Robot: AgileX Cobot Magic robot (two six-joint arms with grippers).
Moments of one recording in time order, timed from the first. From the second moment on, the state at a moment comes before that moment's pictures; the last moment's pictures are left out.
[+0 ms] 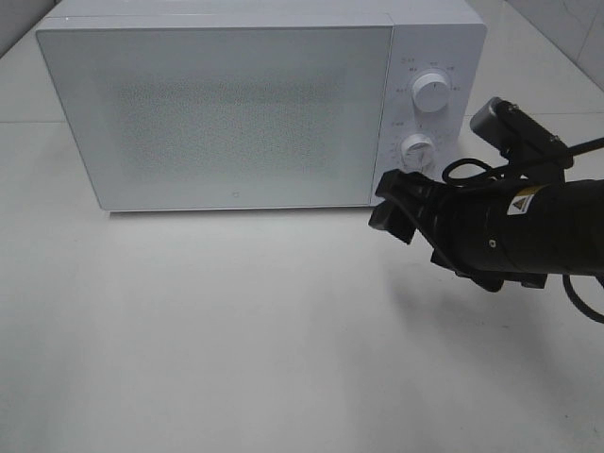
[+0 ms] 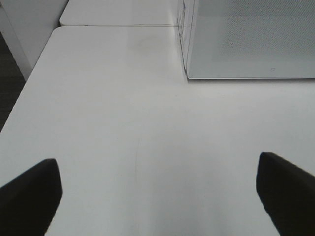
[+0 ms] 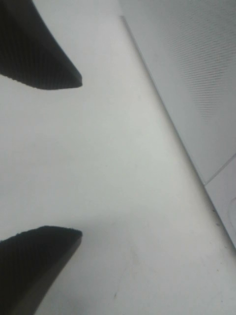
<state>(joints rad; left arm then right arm) 0.02 0.00 -0.50 -0.07 1.04 0.04 0.54 1.47 -0.51 0.44 -0.20 0.41</state>
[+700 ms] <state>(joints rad) 0.02 0.00 -0.50 -0.07 1.04 0.04 0.54 1.23 -0.51 0.15 0.40 -0.03</state>
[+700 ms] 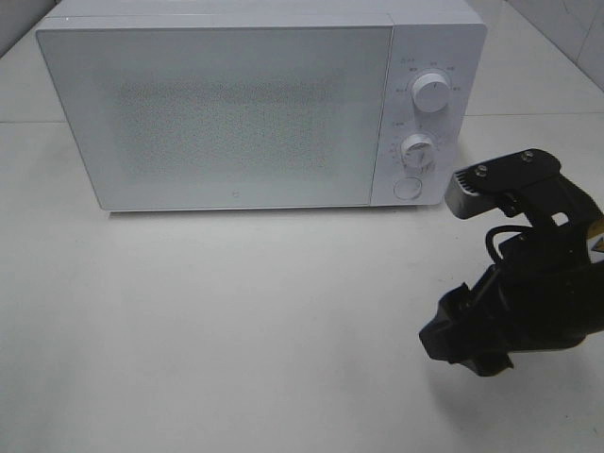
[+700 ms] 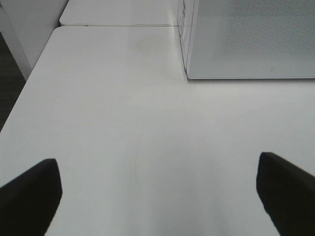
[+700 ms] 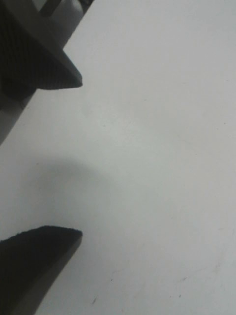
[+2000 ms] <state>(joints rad) 0.02 0.00 -0.50 -0.07 1.04 0.04 0.30 0.16 -0.57 -0.05 1.11 0.08</state>
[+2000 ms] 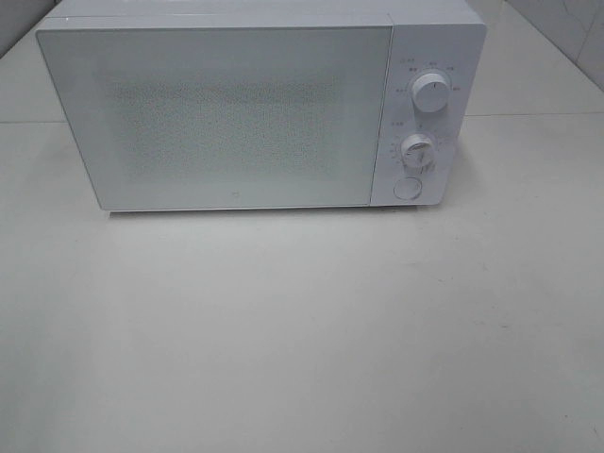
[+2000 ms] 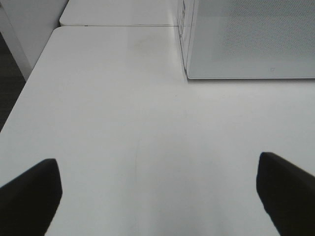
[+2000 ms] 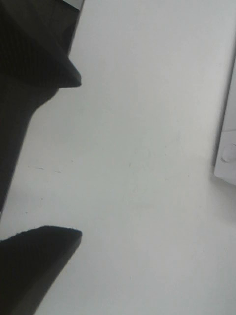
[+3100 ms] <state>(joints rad) 0.02 0.00 -0.50 -0.07 1.04 0.04 0.19 0.00 -0.52 -0.07 1.02 0.09</state>
